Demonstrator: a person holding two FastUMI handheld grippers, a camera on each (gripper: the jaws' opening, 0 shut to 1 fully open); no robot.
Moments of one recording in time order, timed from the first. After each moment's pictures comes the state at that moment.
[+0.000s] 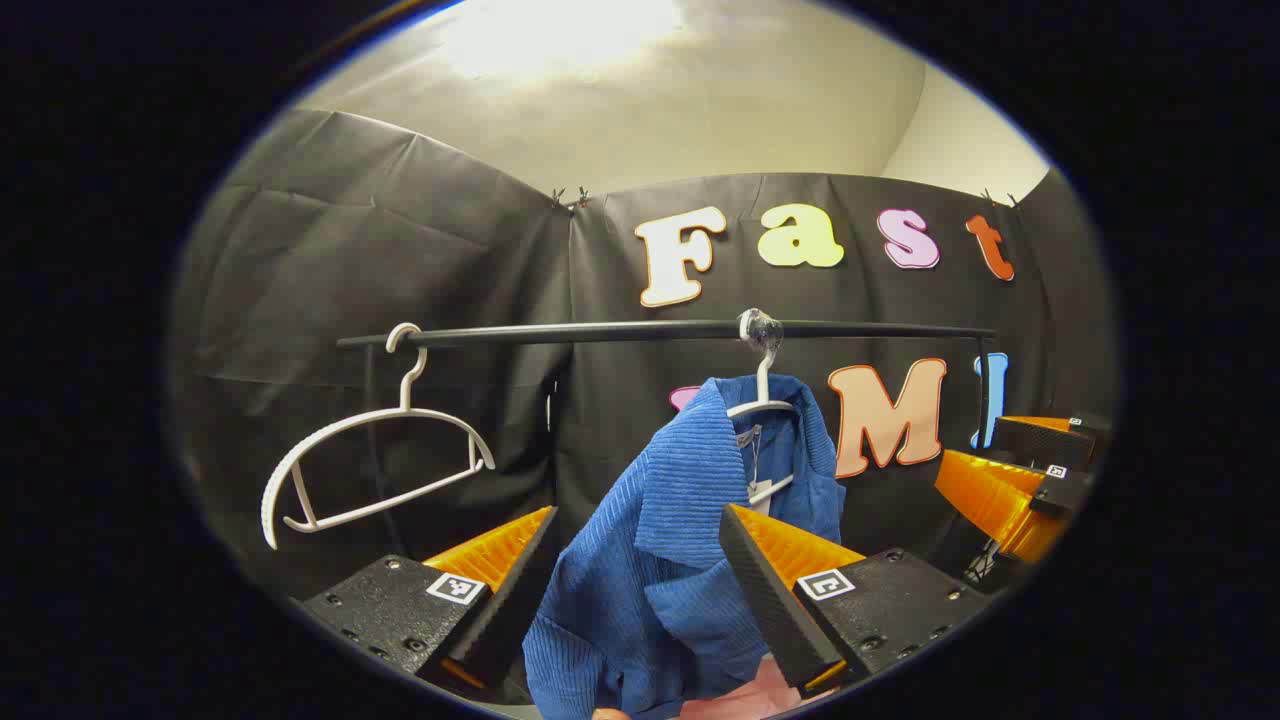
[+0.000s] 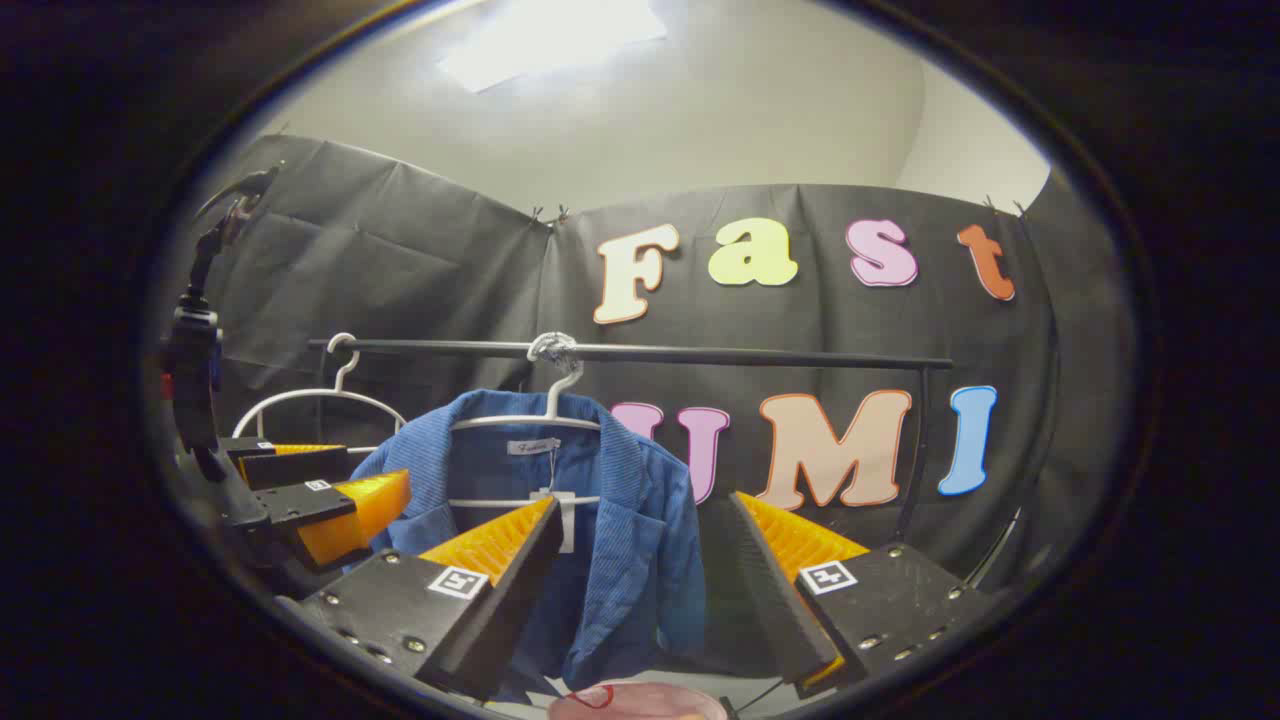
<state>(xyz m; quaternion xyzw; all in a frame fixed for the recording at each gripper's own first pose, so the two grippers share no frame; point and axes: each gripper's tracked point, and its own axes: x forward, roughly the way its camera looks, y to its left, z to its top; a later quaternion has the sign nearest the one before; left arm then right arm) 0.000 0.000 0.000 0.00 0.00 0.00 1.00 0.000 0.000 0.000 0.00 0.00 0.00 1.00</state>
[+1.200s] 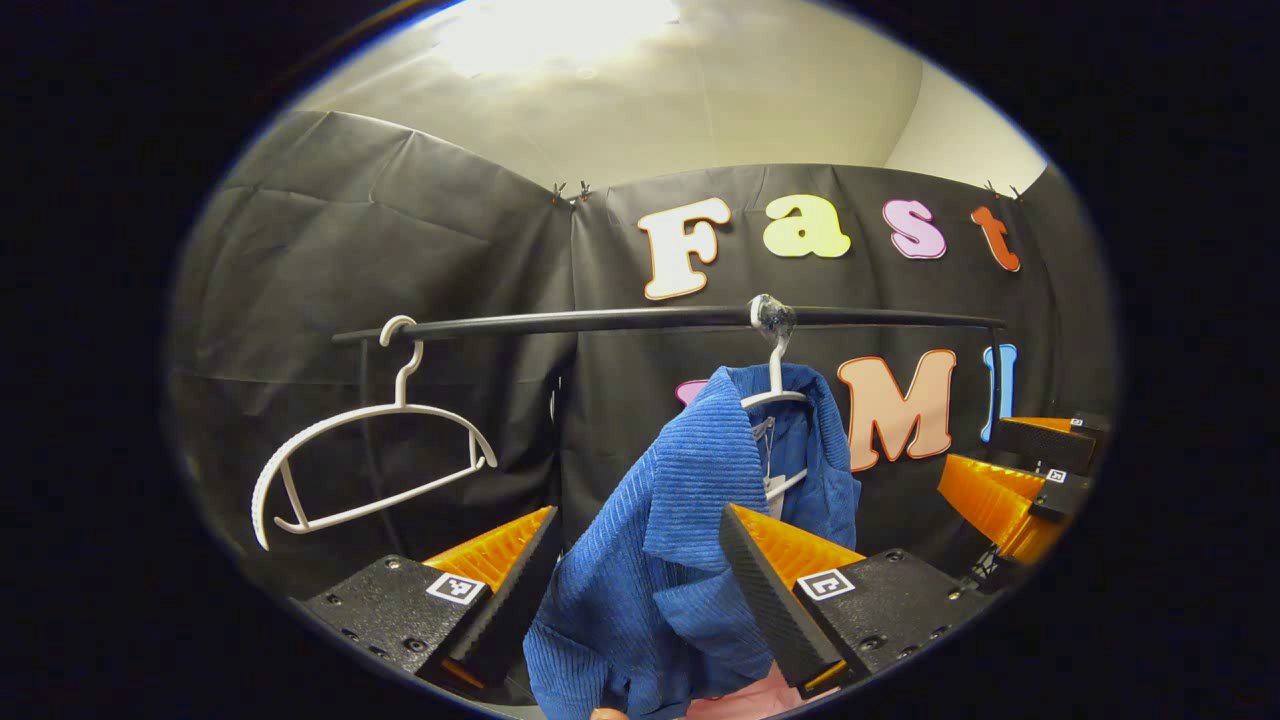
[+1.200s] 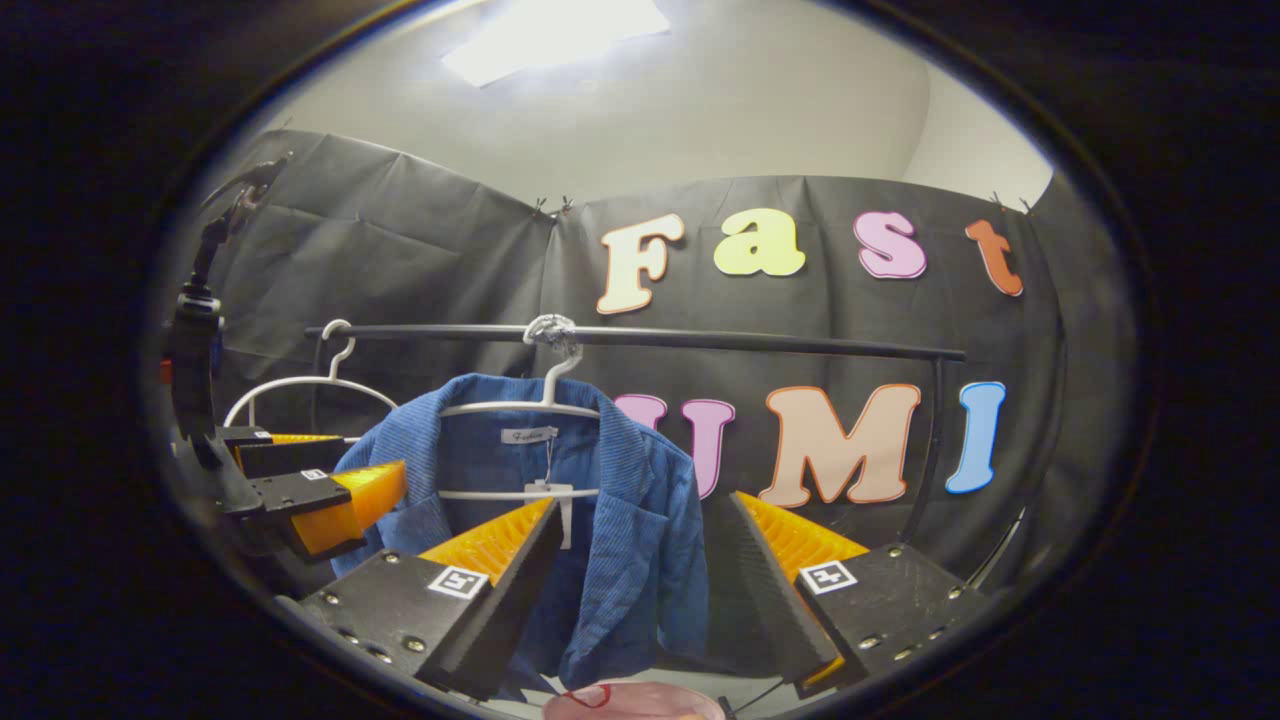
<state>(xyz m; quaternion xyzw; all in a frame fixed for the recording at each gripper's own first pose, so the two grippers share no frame) 0.012 0.006 -0.006 0.01 0.01 0.01 1.00 0.018 0.000 -0.011 0.00 0.00 0.01 1.00</state>
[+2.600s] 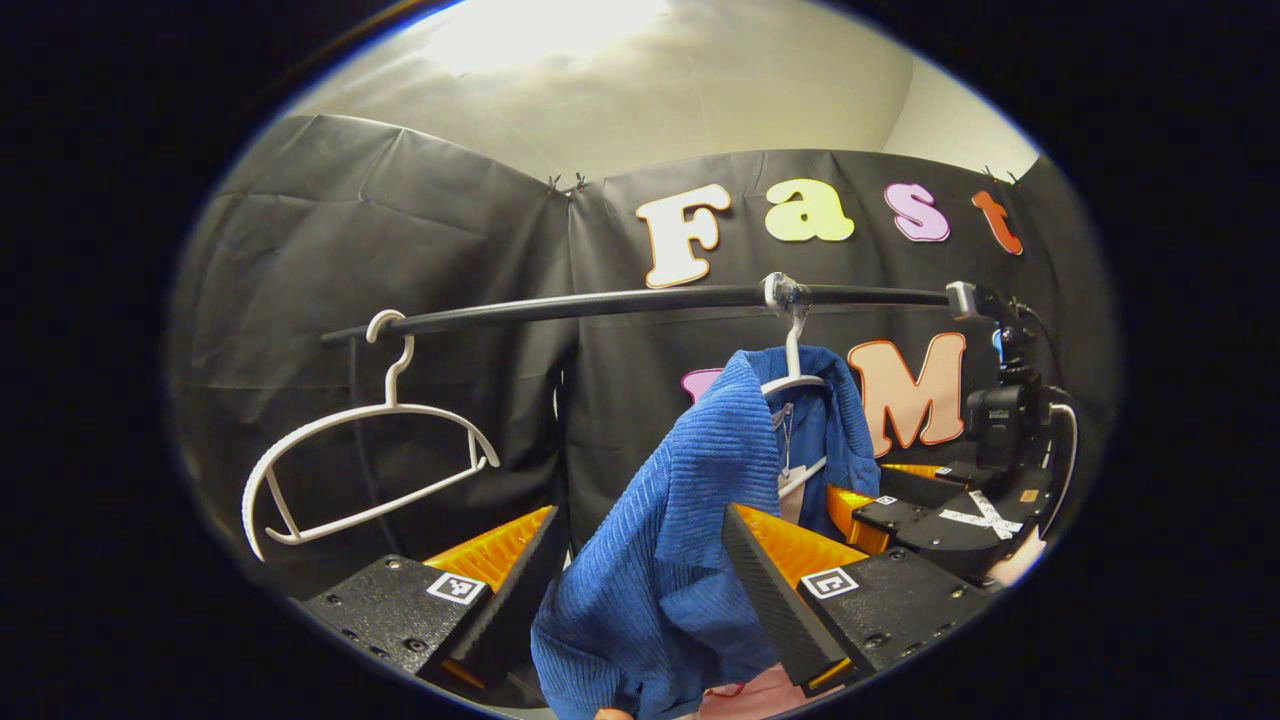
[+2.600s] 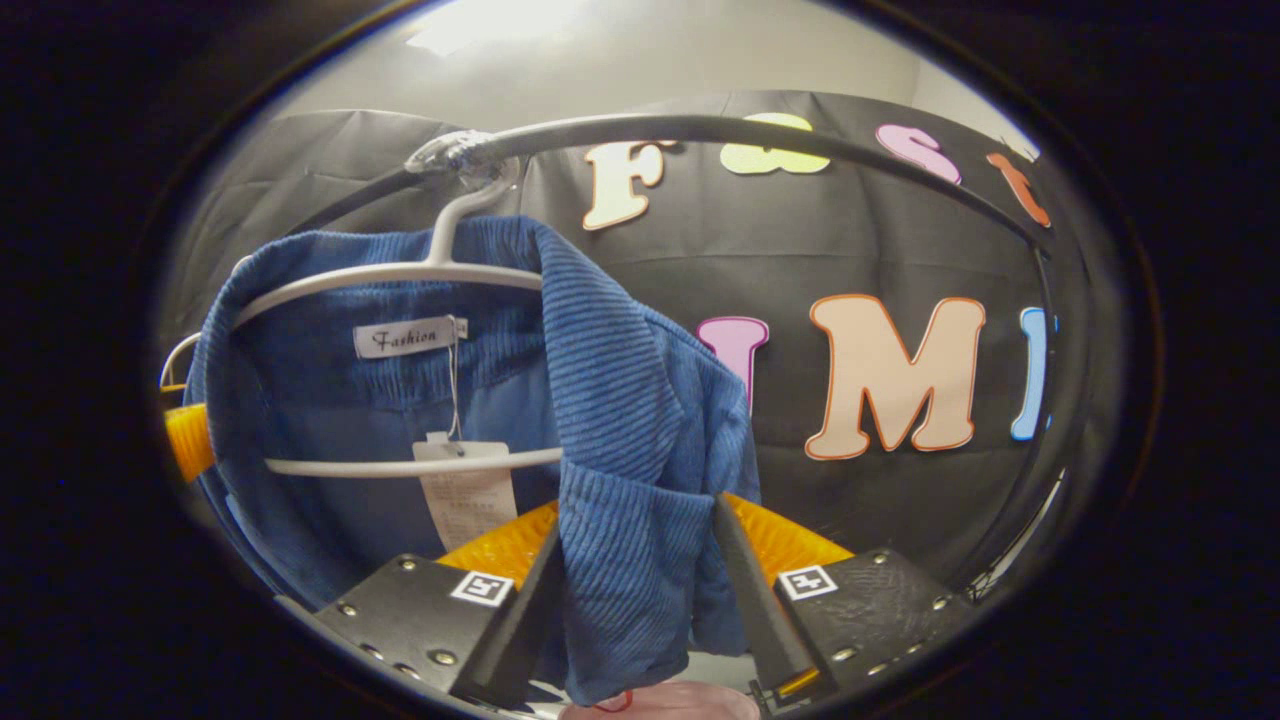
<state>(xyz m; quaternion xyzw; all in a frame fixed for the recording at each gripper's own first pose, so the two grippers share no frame) 0.026 0.015 -0.013 0.02 0.02 0.02 1.00 0.173 0.010 -0.133 0.03 0.11 0.01 0.99</state>
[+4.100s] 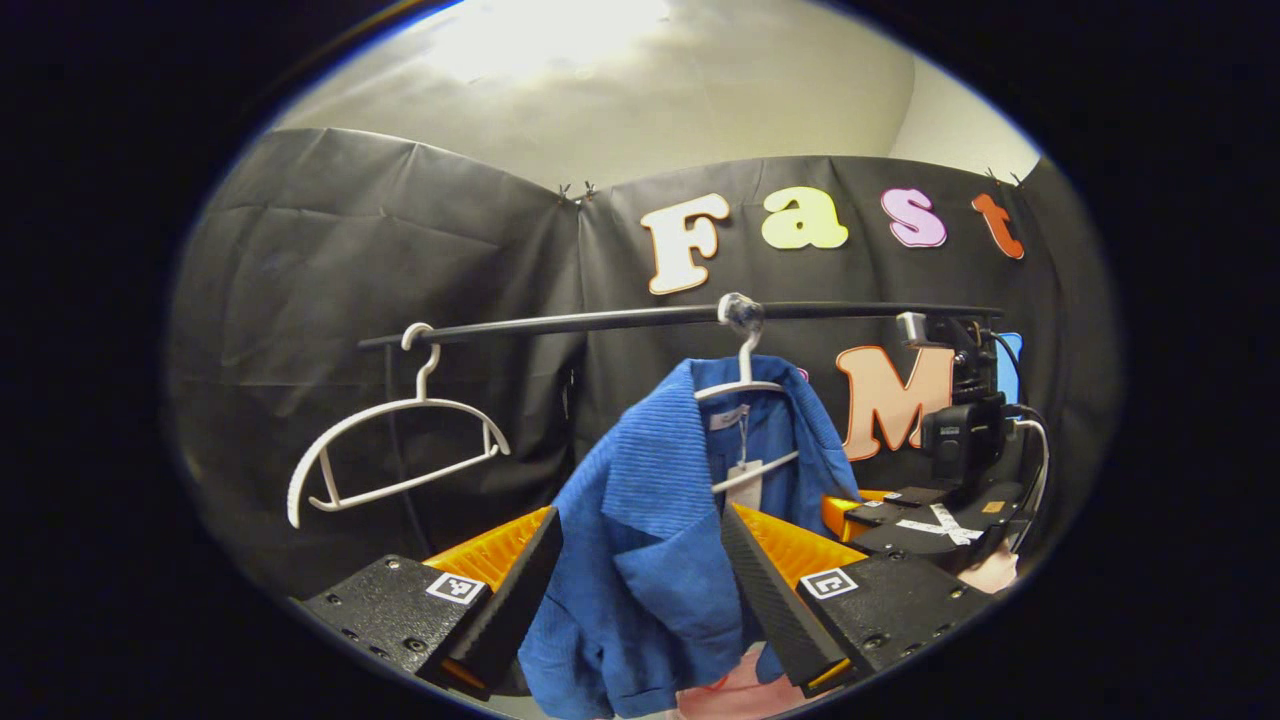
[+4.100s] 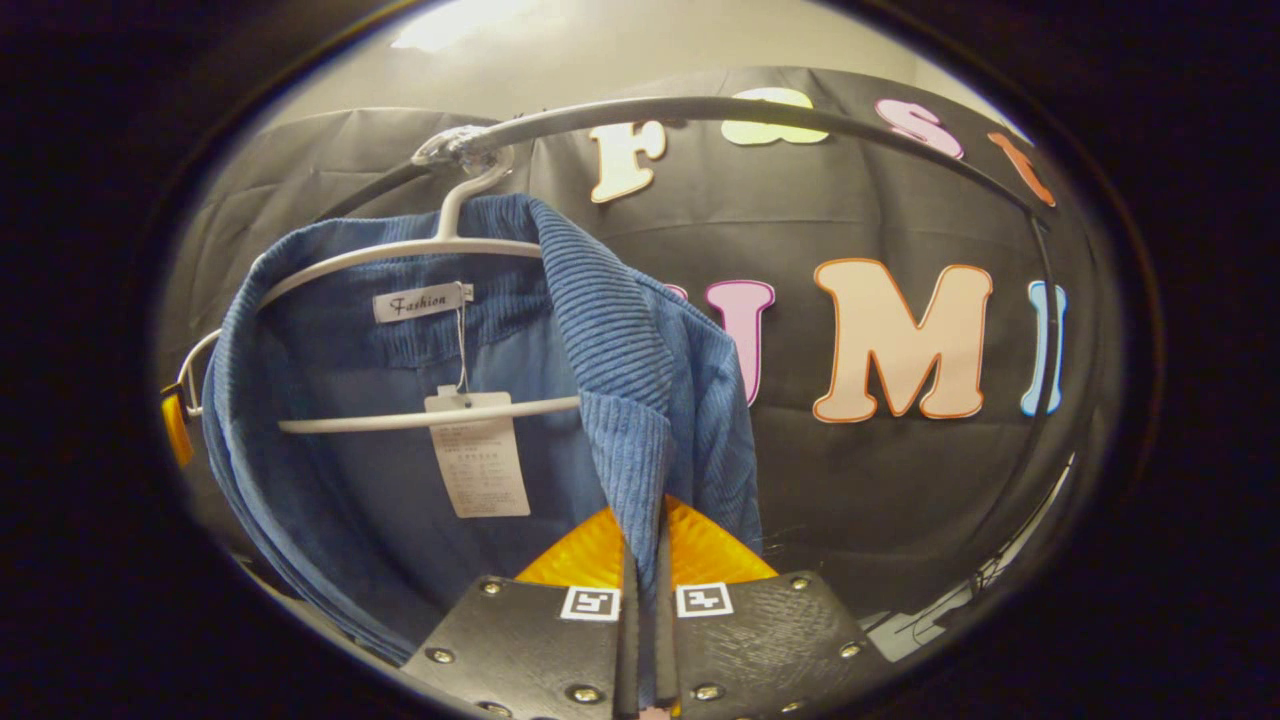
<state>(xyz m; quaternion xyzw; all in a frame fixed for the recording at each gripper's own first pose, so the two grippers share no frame) -0.033 -0.031 -0.006 0.02 0.02 0.04 1.00 0.134 -0.002 -0.140 0.03 0.15 0.05 0.99</state>
